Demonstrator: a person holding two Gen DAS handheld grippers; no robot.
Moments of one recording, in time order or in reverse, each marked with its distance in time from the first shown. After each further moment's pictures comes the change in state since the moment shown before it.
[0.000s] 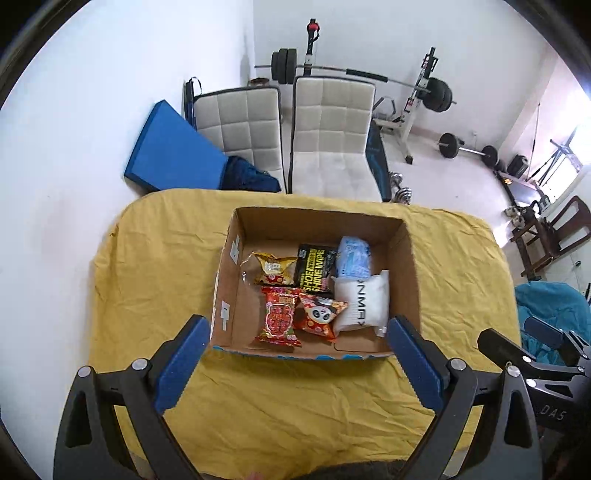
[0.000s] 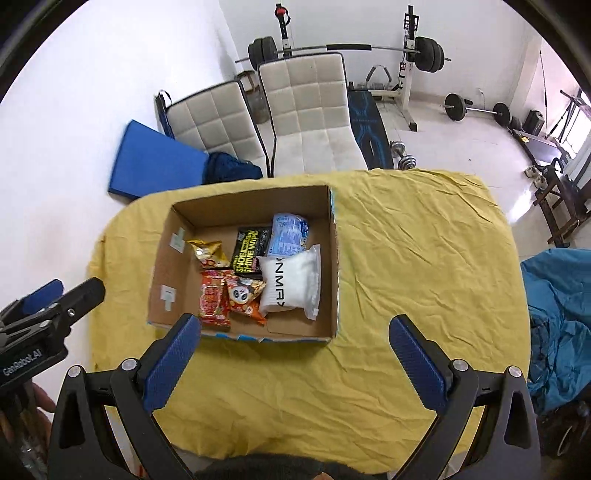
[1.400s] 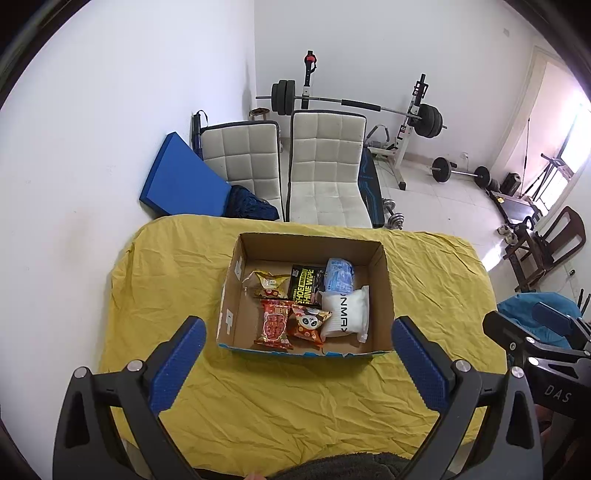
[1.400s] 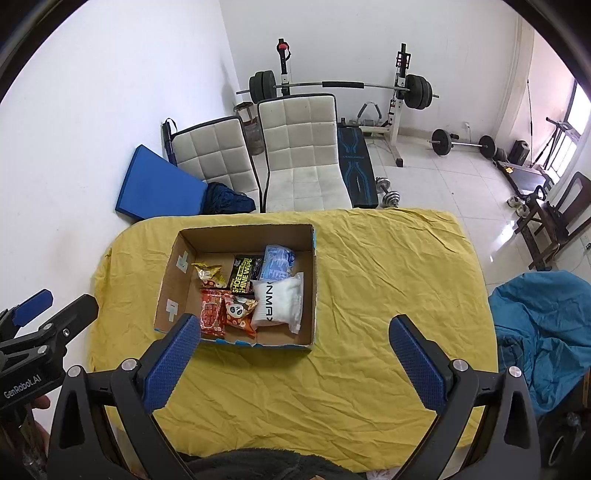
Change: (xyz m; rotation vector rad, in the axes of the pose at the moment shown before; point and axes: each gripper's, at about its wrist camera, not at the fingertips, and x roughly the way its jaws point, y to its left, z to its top) left arm -0.078 -0.015 -0.015 0.000 -0.115 0.002; right arm -0.088 0.003 -0.007 -0.040 -0.125 -0.066
